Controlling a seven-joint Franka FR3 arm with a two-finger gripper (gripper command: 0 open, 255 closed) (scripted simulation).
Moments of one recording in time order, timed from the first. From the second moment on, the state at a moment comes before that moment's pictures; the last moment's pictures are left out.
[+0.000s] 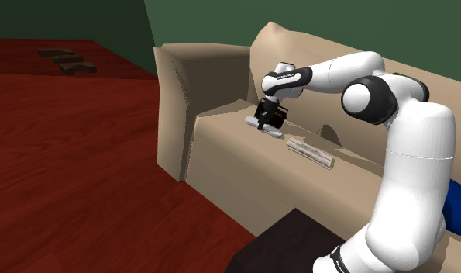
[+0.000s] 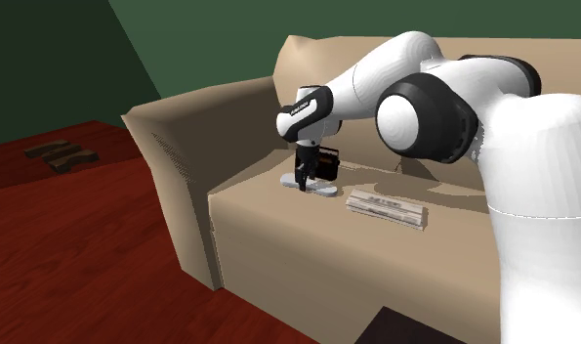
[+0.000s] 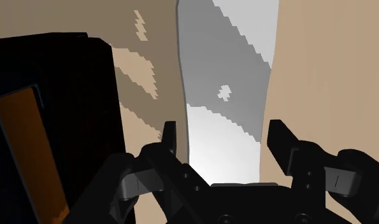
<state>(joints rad) -0.13 0.51 -0.24 -1.63 0.13 2.11 -0.69</state>
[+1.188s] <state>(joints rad) -0.13 0.47 -0.25 -1.58 0.12 2.02 -0.68</state>
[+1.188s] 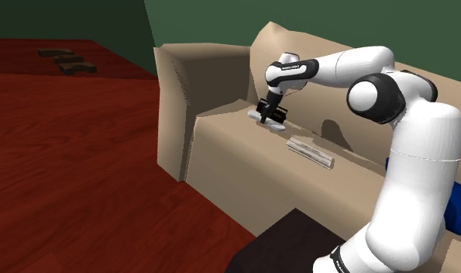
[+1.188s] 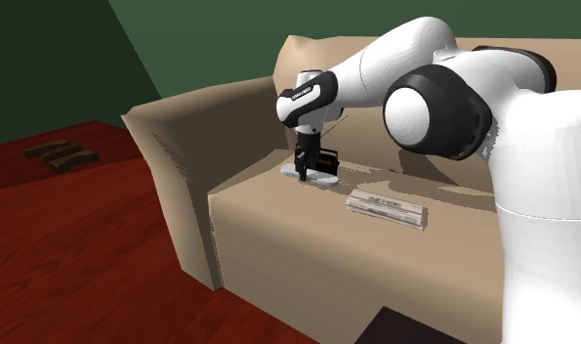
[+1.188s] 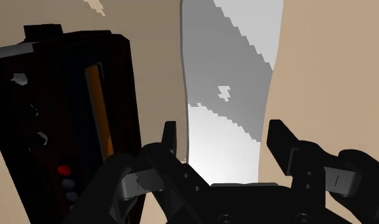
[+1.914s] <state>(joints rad) -0.13 0.42 -0.25 -1.50 0.10 1.90 -0.67</state>
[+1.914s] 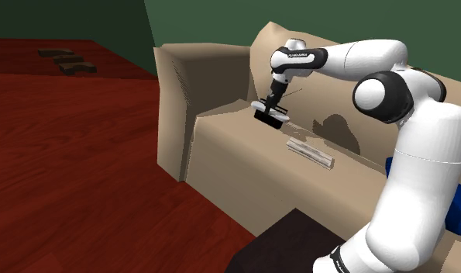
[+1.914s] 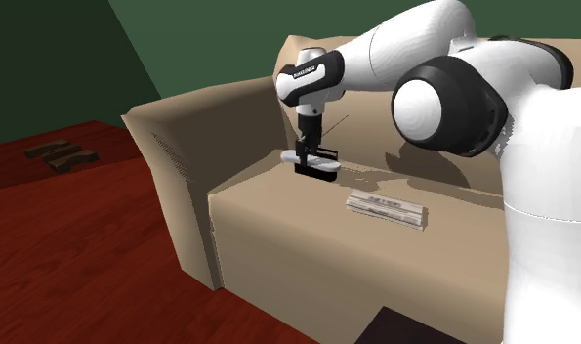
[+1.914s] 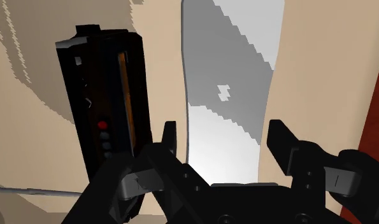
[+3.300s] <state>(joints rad) -0.14 0.37 -0.27 -1.32 0.09 1.67 -0.67</state>
